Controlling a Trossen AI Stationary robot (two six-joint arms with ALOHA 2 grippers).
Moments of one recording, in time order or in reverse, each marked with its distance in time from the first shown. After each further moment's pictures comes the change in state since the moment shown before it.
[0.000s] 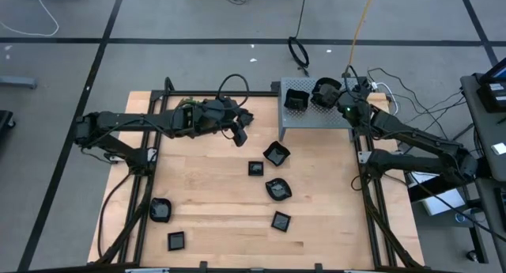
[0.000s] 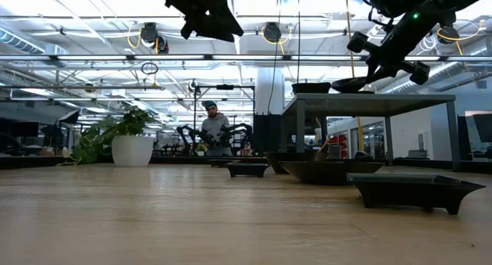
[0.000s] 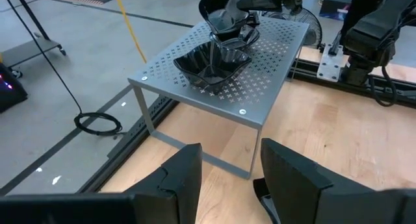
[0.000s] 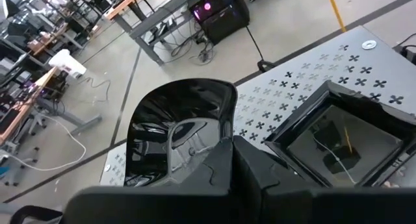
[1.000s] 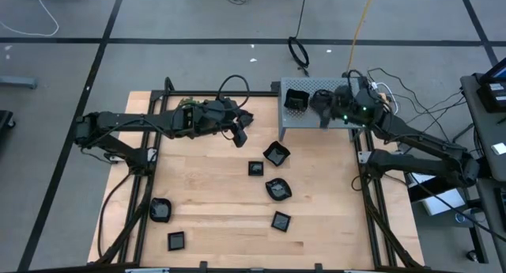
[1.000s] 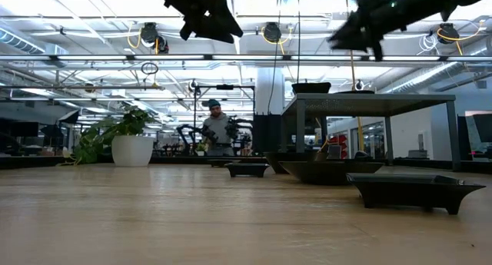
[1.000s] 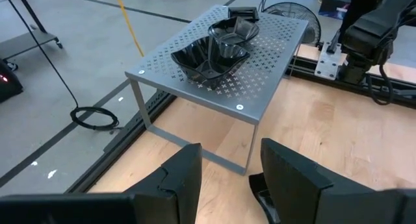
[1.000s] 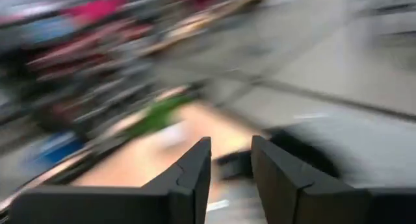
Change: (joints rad) left arm -0.006 0.000 0.000 -0.016 0.002 -0.029; right arm 0.019 -0.079 -0.001 0.308 -0.788 -0.659
